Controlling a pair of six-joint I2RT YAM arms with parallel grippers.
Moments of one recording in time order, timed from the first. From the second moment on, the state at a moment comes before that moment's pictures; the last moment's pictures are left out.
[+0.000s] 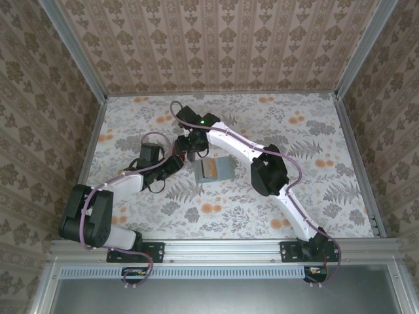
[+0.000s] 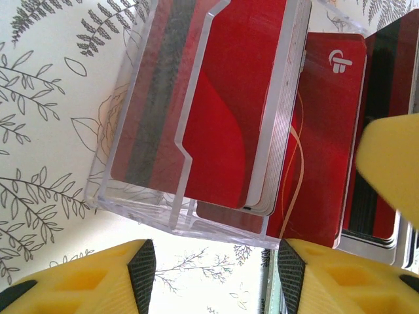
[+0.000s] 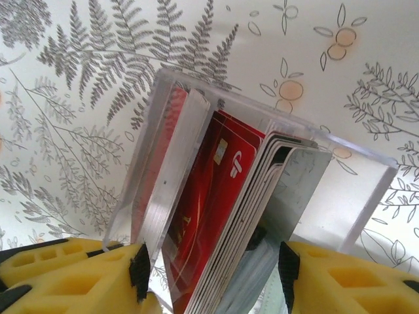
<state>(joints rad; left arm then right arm) -0.32 1.41 0.58 -0.01 0.27 -0.75 0.76 2.46 2.33 -0.97 -0.11 0.50</state>
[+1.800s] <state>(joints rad) -0.32 1.41 0.58 -0.03 0.26 -0.75 0.73 2.34 2.13 -0.80 -0.22 0.50</state>
